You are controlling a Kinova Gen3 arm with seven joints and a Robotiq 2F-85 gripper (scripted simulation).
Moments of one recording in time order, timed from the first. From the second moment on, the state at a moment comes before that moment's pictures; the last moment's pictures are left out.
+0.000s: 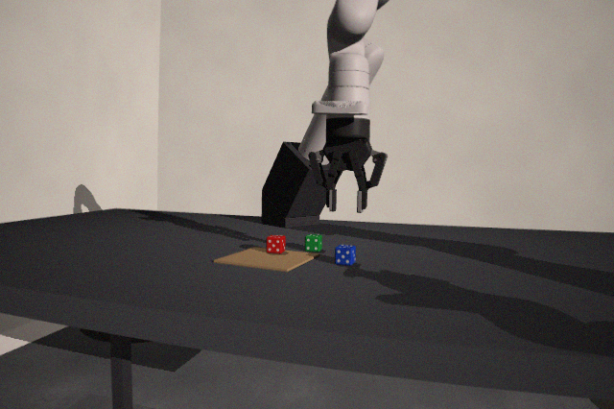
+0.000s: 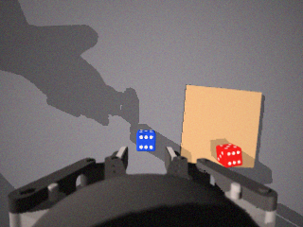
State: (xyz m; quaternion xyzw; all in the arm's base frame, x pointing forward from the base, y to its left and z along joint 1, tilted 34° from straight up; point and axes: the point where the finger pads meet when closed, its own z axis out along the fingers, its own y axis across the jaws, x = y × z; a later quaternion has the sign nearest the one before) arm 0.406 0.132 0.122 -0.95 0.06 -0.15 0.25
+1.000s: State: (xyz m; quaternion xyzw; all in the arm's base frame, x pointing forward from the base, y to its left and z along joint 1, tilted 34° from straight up) arm 0.418 0.145 0.099 -0.95 0.06 -0.15 0.25
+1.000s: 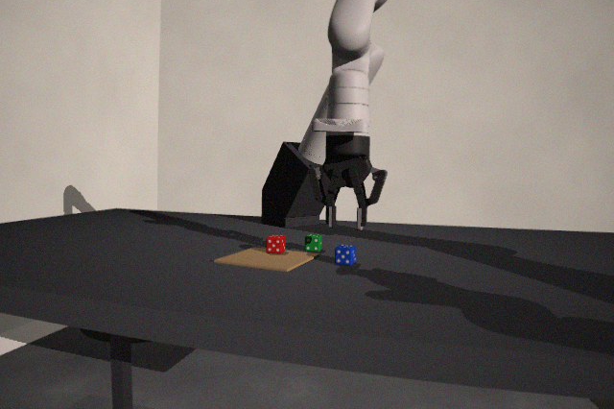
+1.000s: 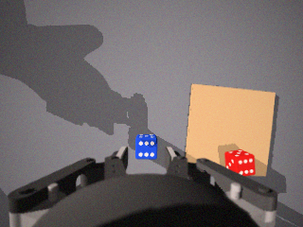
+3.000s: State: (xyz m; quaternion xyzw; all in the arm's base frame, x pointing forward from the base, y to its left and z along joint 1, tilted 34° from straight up) arm 0.423 0.155 0.080 -0.95 0.06 -0.15 0.25
